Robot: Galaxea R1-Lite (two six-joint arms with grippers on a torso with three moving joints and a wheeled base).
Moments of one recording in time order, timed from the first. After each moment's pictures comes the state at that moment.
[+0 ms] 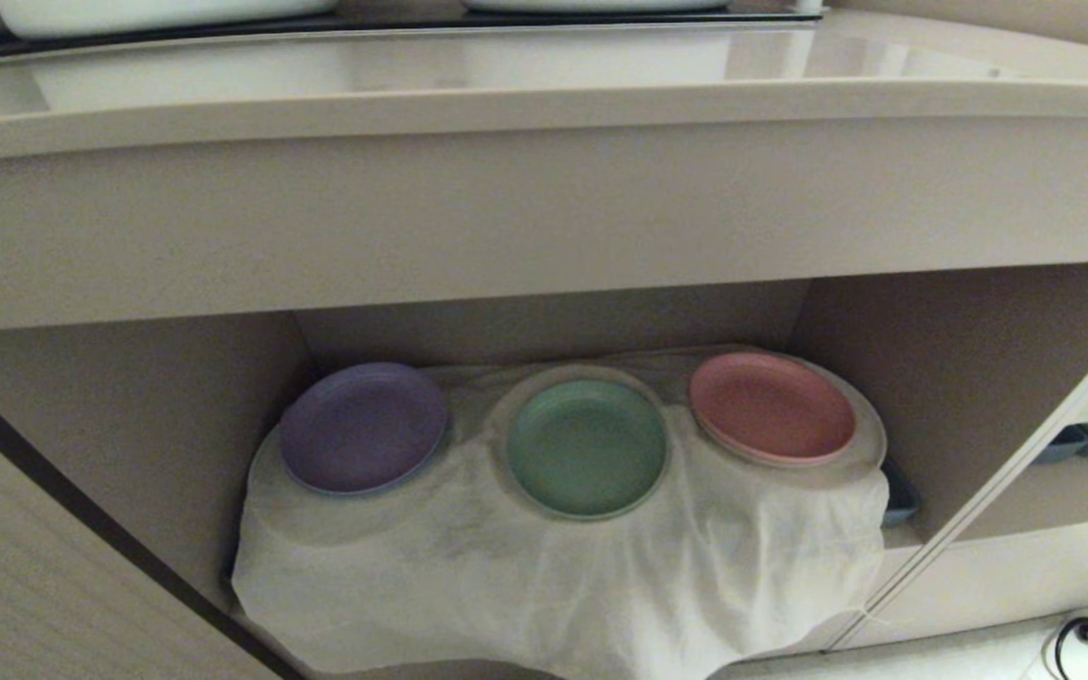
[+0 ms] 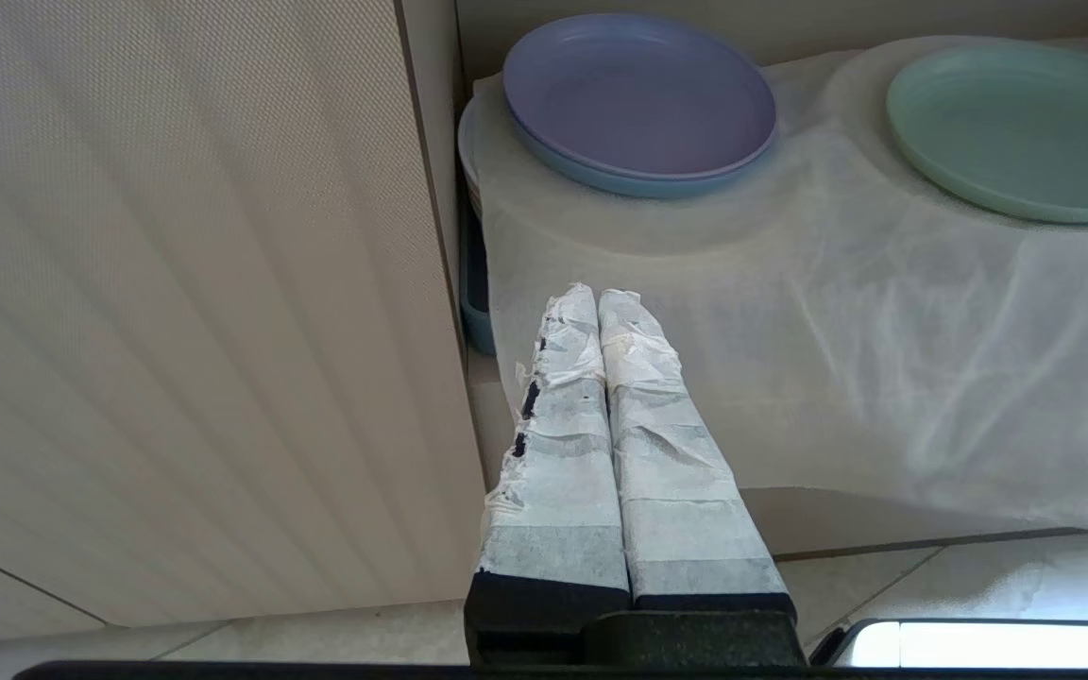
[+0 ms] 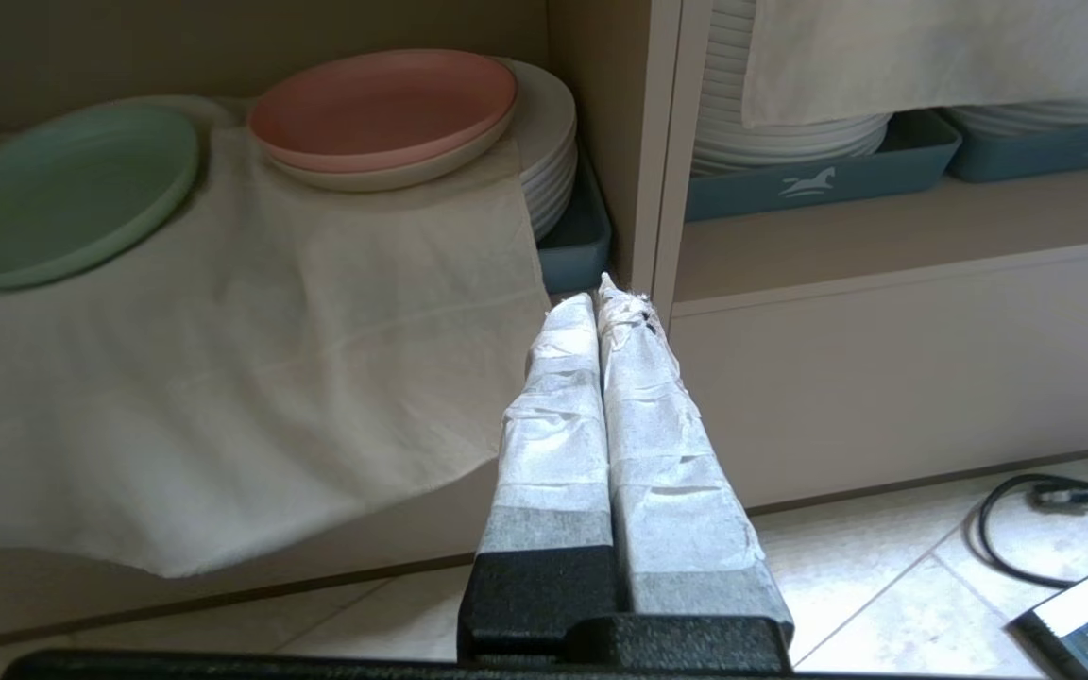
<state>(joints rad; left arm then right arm) 0.00 0.00 0.00 0.02 -0.01 -0.01 -0.01 0.00 0.00 -0.01 -0.06 0.06</state>
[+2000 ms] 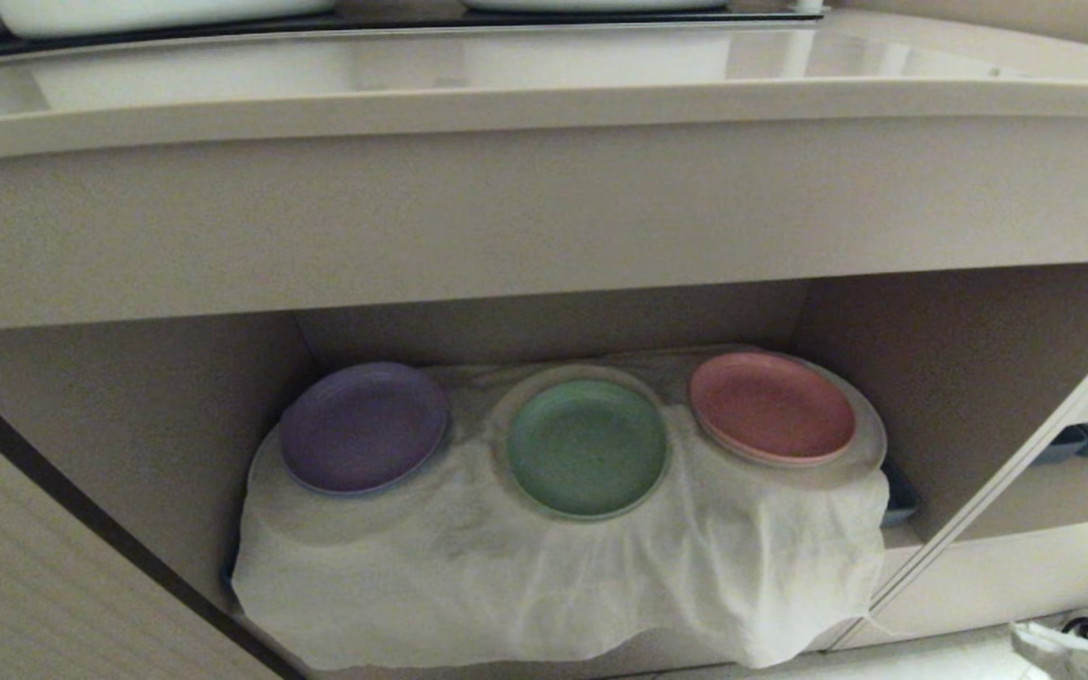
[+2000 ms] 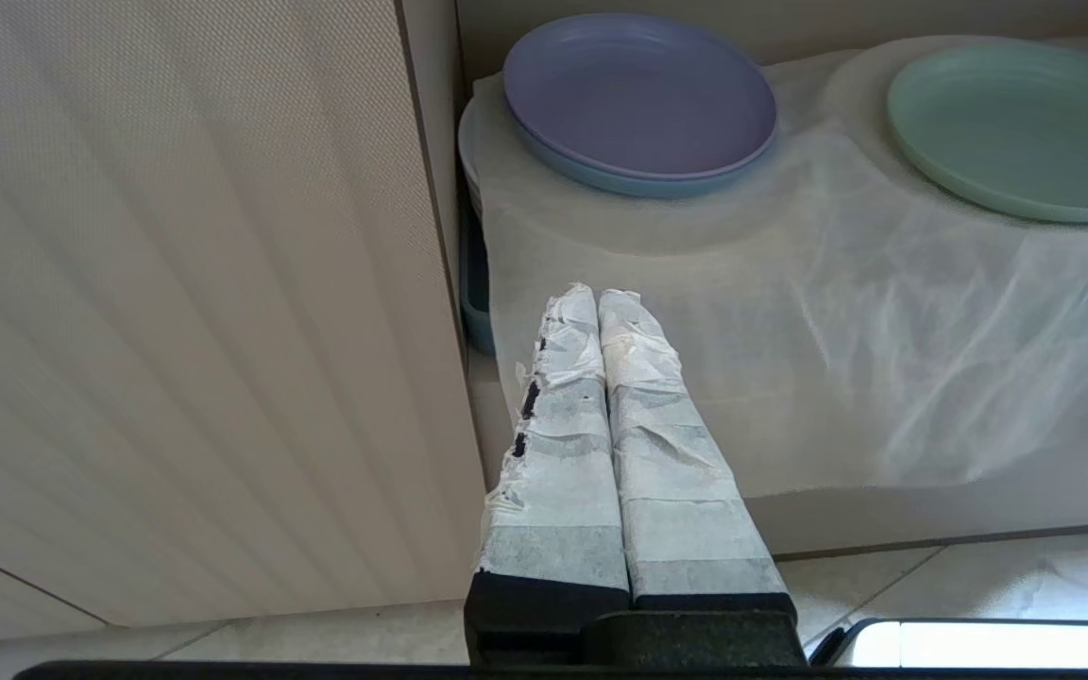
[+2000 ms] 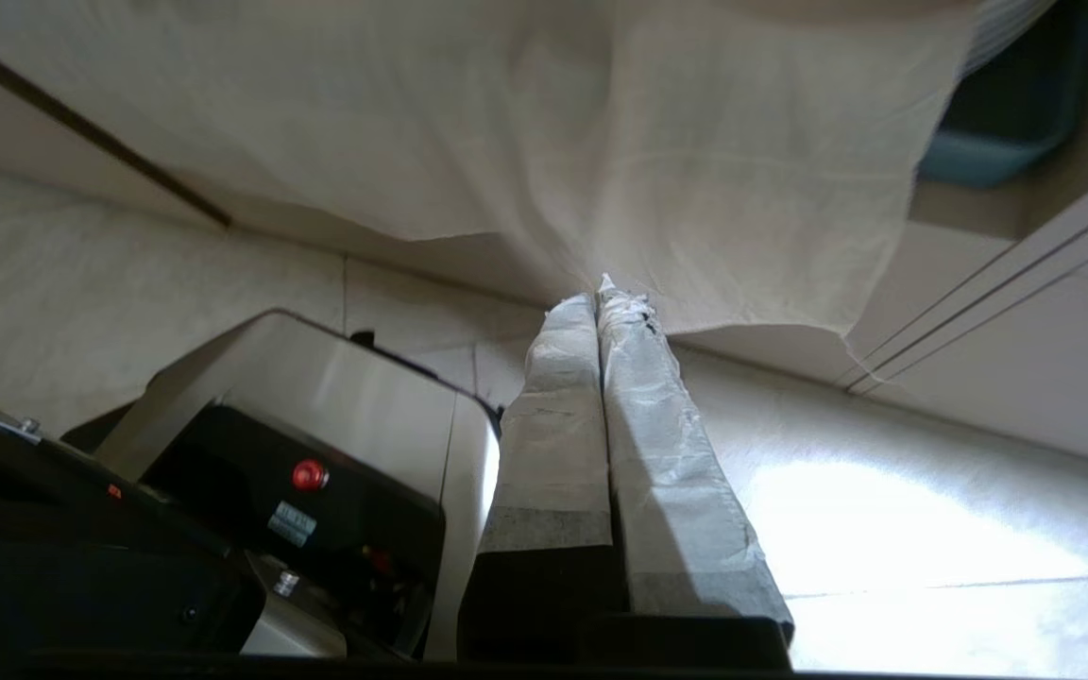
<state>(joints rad) 0.00 0.00 0.00 0.02 -0.01 -0.01 0.02 0.86 -0.22 -0.13 0.42 -0.10</state>
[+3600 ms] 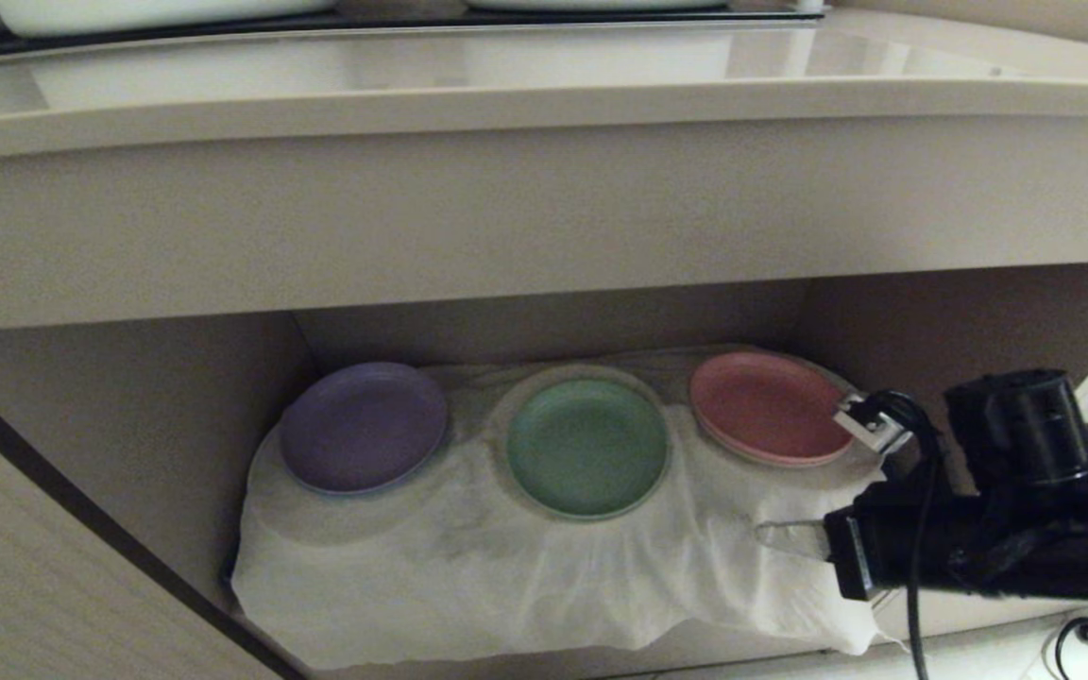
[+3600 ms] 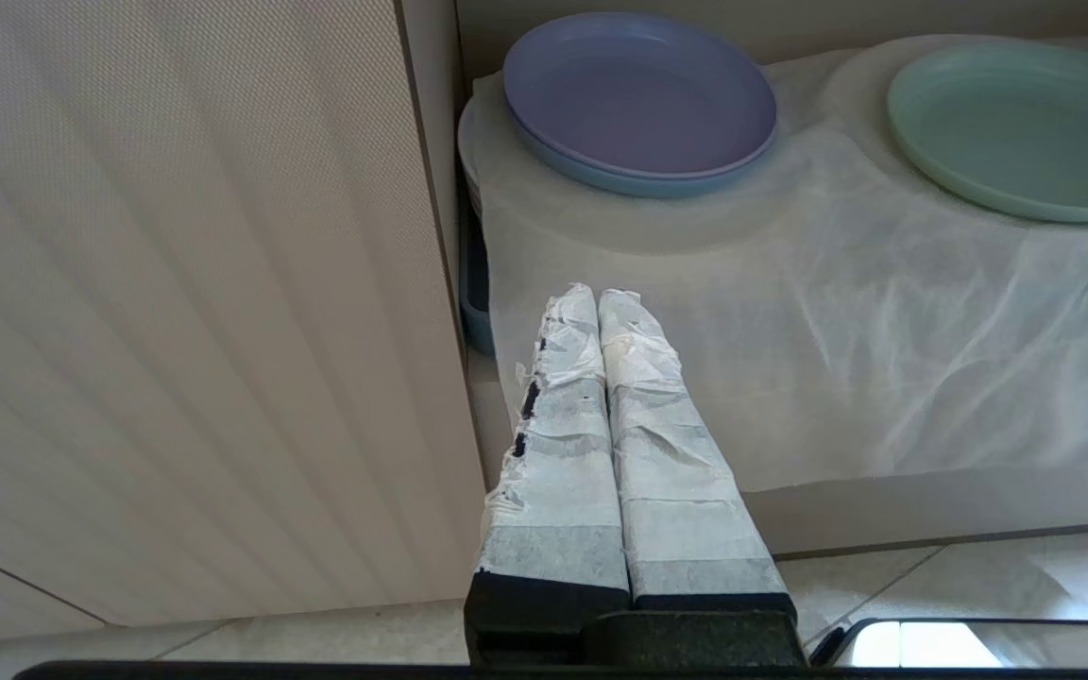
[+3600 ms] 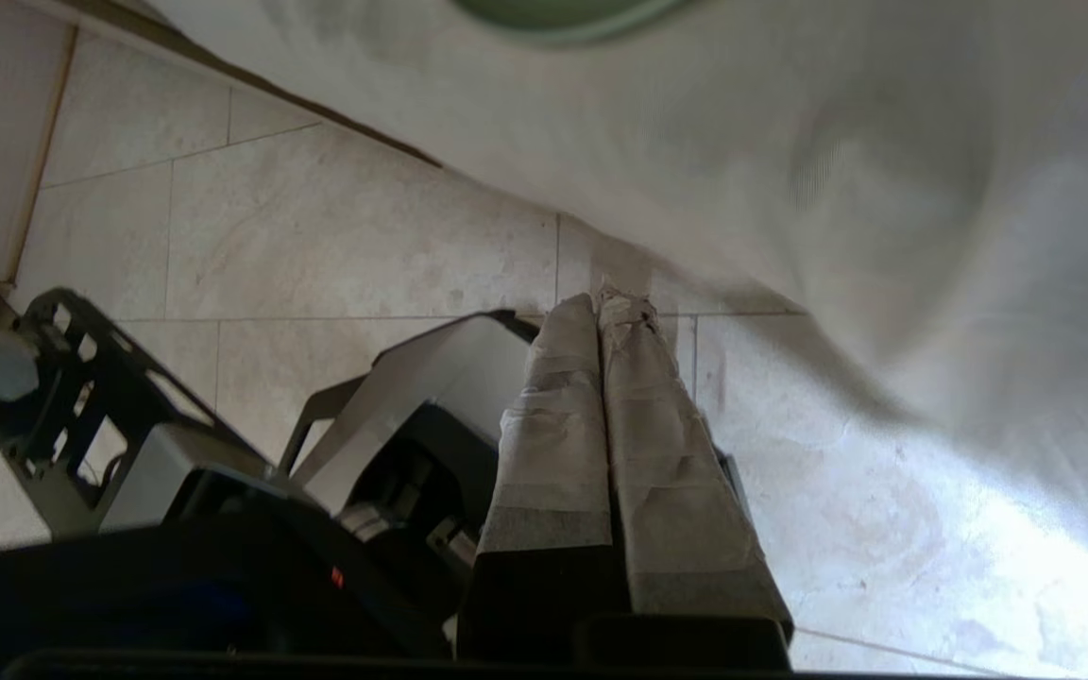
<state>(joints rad) 0.00 0.00 0.00 0.02 -0.01 -0.01 0.41 1.58 -0.58 -0.34 0.41 0.21</state>
